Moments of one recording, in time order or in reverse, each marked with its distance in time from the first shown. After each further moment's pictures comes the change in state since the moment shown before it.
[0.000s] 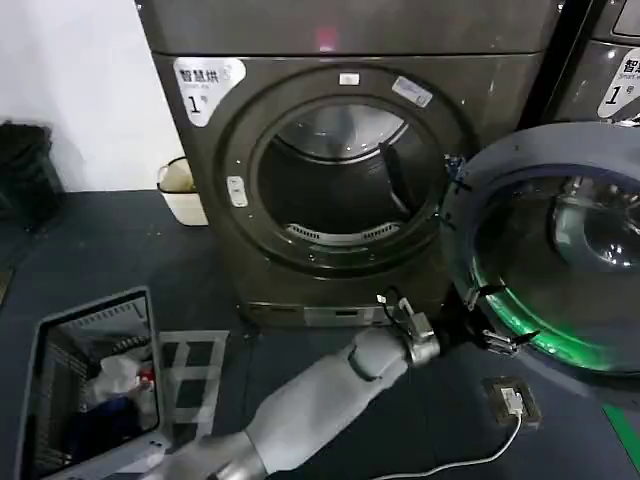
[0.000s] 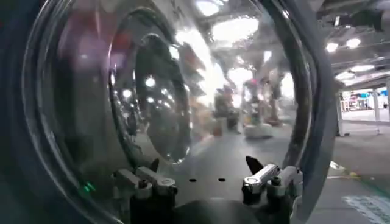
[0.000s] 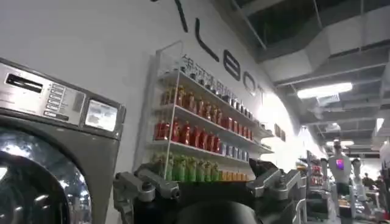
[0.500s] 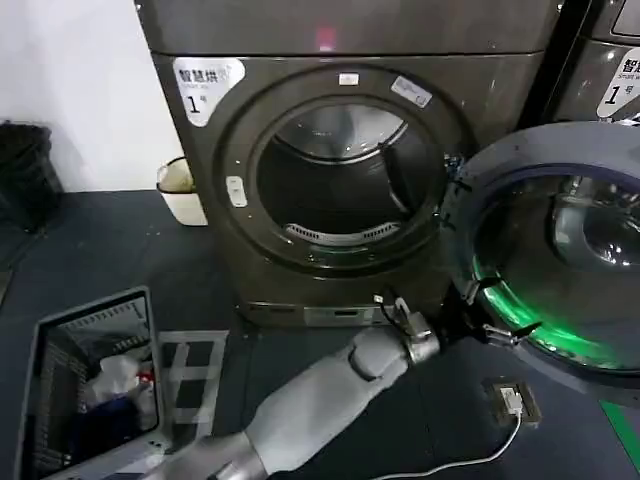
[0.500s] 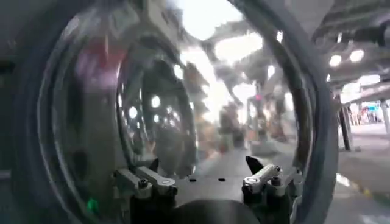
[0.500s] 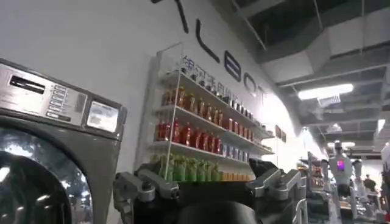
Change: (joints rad) left arm 0.008 0.000 -0.015 -0.025 -0.009 -0.134 -0.025; right arm -0.015 0.008 0.012 0.019 0.007 0.009 -0.005
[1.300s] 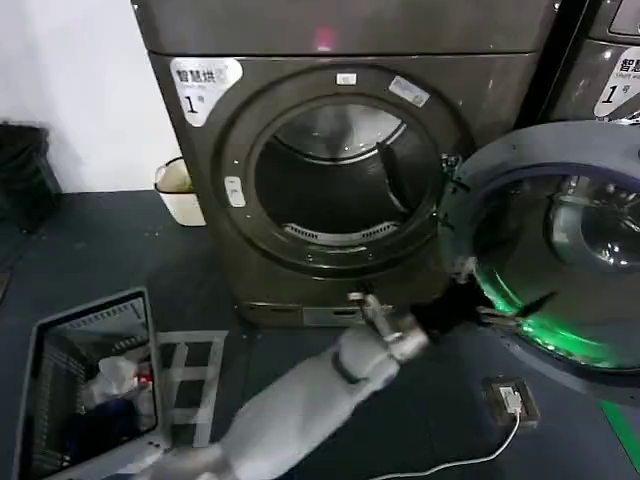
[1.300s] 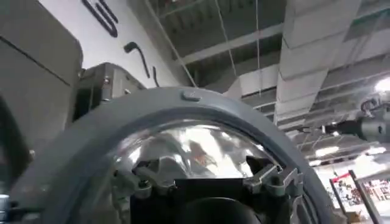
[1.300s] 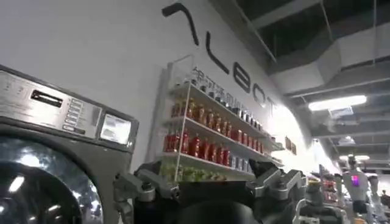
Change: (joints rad) left arm 0.039 0.139 -0.036 -0.239 -0.109 -0.169 -0.009; right arm 0.024 -0.019 -0.014 0.035 -0.007 0.005 -0.009
